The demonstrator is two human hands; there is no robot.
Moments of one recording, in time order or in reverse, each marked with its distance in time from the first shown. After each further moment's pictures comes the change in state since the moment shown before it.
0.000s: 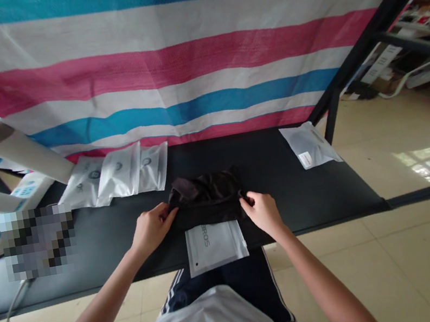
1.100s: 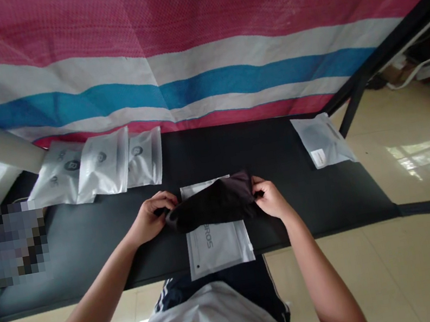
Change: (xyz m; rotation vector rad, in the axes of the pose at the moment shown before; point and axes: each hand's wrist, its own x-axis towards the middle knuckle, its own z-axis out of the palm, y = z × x) left_hand 0.036 -0.013 0.008 -0.637 -0.145 0.322; right_hand 0.048 0.037 0.008 0.529 -0.209 -0.149
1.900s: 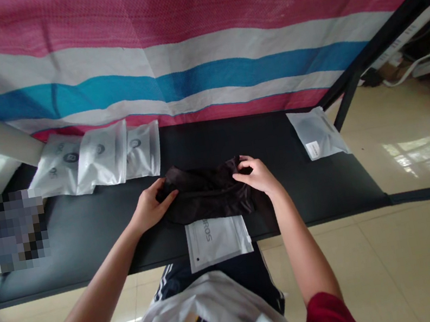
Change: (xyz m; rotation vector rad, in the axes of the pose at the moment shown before) left_hand -0.001 -0.004 0.011 0.296 0.137 -0.281; right_hand 0.032 -0.020 -0.002 0.011 0.060 0.167
